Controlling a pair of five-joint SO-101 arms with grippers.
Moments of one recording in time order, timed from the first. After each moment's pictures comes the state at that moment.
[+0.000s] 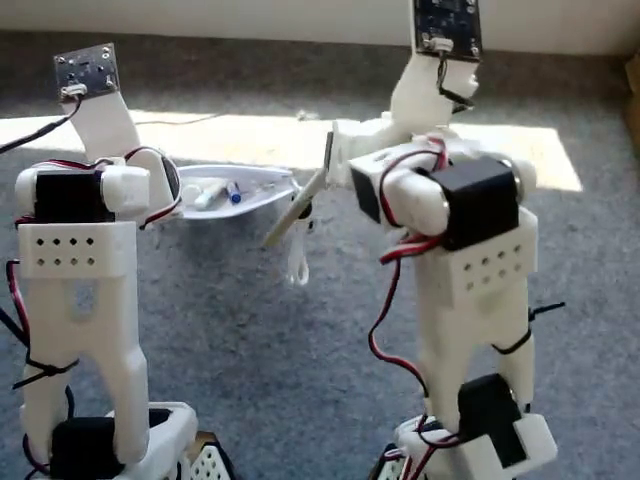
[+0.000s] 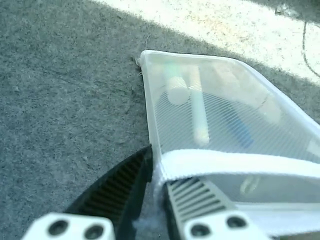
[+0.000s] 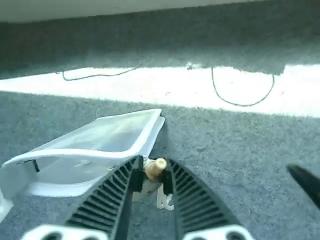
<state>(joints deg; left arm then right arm) -7.7 -22.2 0.2 90.4 20.4 -26.3 -10.2 -41.6 99.9 -16.5</state>
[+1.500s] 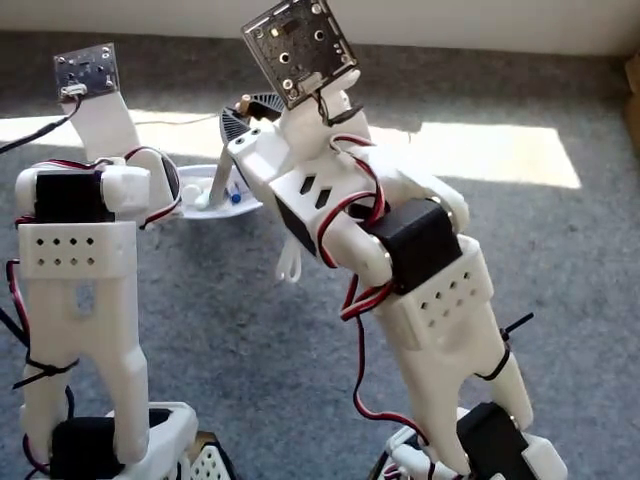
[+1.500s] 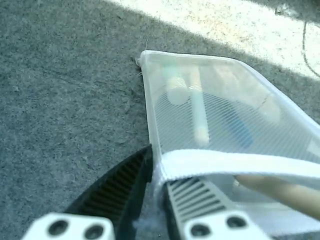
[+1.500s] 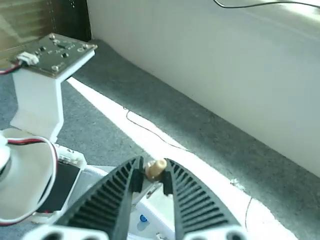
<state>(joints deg) -7.7 -22.2 0.2 90.4 20.4 -39.5 -16.6 -22.5 66.6 7.9</state>
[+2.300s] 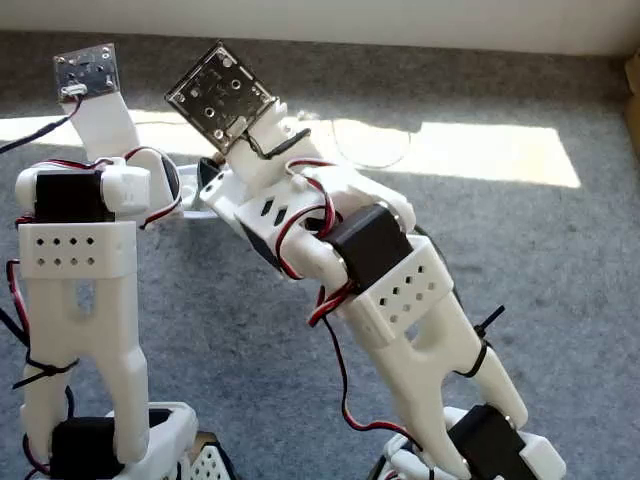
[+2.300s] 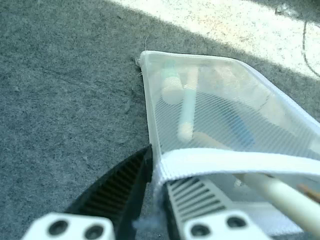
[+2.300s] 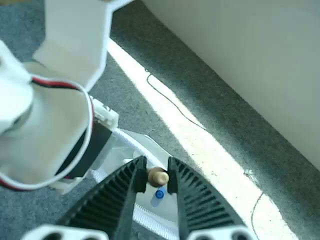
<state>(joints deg) -7.7 -22.2 0.2 90.4 20.4 -44.7 -16.7 -13.6 65.5 16.8</state>
